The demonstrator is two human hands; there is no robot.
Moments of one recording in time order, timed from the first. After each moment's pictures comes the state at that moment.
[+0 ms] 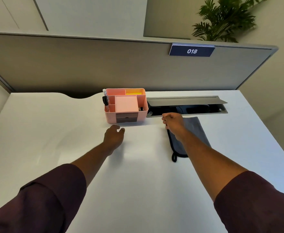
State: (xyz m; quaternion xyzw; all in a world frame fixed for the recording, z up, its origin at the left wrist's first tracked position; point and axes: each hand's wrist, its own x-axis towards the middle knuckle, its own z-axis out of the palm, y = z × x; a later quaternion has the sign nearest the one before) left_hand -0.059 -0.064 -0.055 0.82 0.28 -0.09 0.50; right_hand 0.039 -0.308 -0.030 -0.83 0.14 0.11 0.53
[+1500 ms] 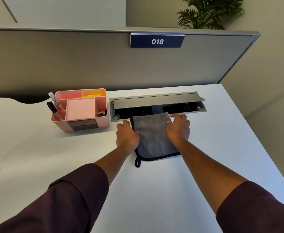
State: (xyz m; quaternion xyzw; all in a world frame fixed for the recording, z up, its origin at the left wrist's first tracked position) left_hand 0.040 -0.274 -0.078 0.88 0.24 -0.08 0.40; right_hand 0.096 -0.470 -0.082 -0.96 0.11 -0.01 0.24
